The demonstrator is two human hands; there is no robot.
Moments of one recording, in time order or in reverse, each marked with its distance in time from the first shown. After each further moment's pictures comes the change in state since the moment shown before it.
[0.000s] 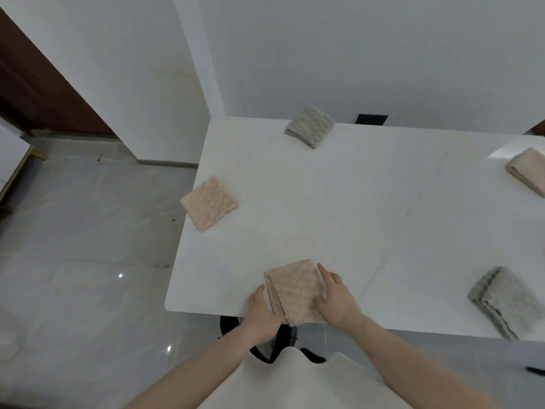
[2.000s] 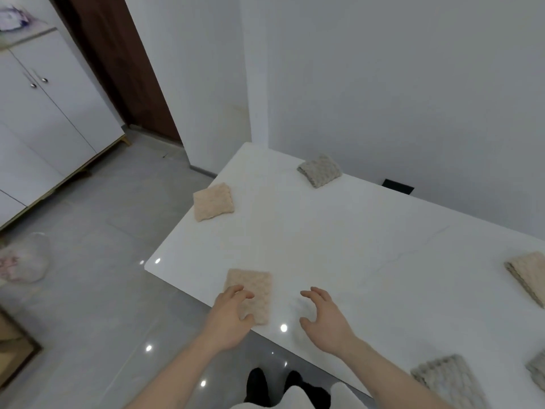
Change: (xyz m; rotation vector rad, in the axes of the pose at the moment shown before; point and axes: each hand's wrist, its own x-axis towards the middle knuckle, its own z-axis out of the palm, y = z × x) left_hand -0.079 0.075 0.111 0.249 0.536 0.191; right_hand -0.040 0.092 -0.134 -0.154 -0.101 -0.385
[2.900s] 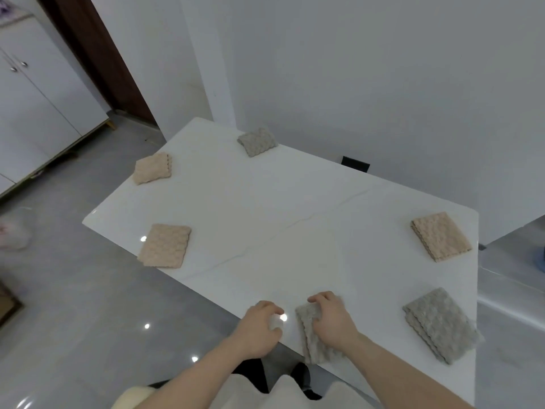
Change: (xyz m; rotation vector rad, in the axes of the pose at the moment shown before) left_hand -0.080 0.256 0.279 -0.057 -0.217 0.006; right_hand -0.133 0.297 -0.123 -0.154 -0.061 0.028
